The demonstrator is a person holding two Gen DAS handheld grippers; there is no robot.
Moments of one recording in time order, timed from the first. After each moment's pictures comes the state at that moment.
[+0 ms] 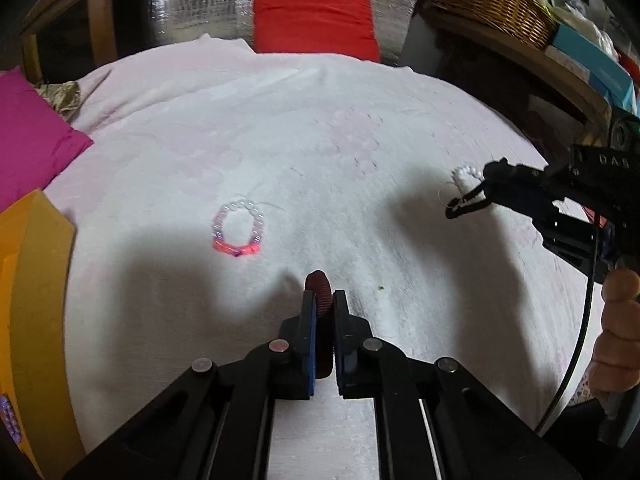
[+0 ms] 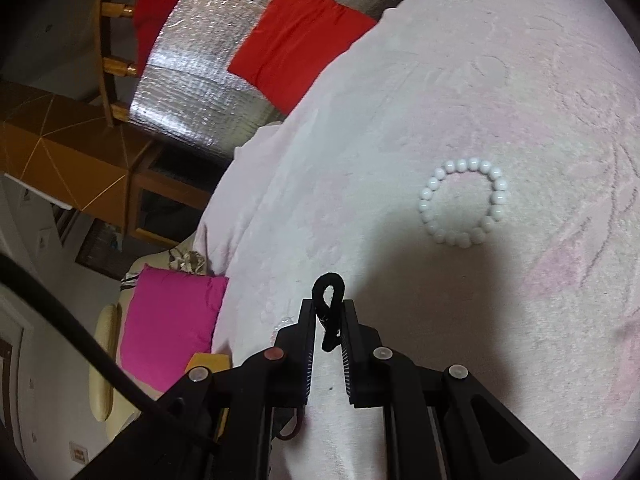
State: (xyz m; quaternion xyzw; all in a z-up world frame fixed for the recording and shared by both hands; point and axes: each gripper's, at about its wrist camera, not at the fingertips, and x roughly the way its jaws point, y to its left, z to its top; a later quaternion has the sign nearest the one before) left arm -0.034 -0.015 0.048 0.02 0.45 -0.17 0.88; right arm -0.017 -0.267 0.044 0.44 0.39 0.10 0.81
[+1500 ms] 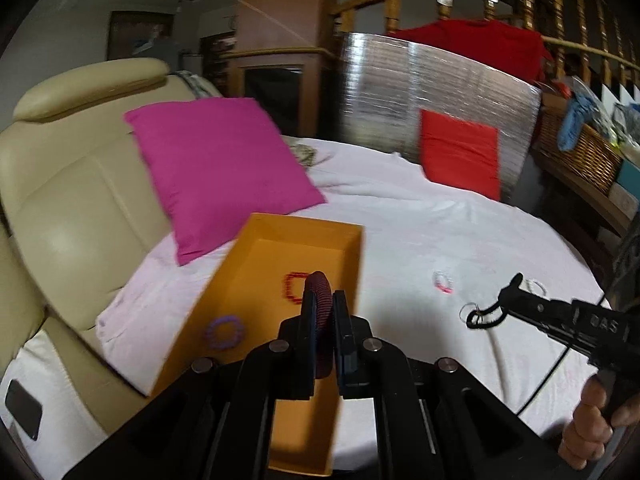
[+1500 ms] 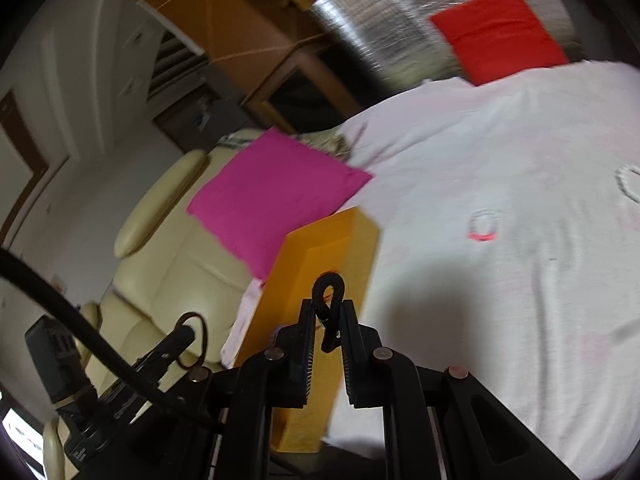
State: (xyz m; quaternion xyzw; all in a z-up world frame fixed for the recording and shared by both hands) left arm -0.234 0.211 0.174 -0.06 0.29 0.06 0.95; right arm -0.148 -0.048 0.143 0.24 0.36 0.31 0.85
